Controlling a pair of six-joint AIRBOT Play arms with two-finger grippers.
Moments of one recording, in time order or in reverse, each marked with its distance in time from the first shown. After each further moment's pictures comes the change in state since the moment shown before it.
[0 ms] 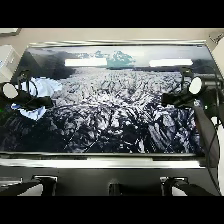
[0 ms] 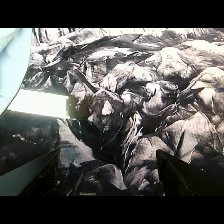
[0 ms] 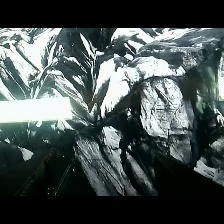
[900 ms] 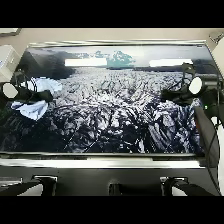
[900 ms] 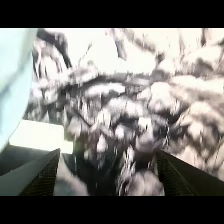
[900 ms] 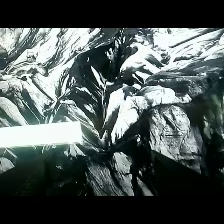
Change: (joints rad) left arm 0.000 -0.002 0.010 -0.010 0.191 0.009; right arm 0.000 0.000 0.000 0.014 -0.106 0.031
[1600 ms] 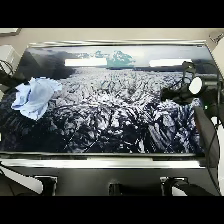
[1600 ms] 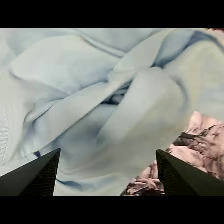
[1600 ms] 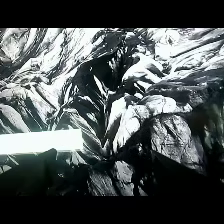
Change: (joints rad) left arm 0.299 -0.599 0.739 0.037 -0.309 -0.184; right arm 0.000 0.000 0.000 0.004 -0.034 -0.007
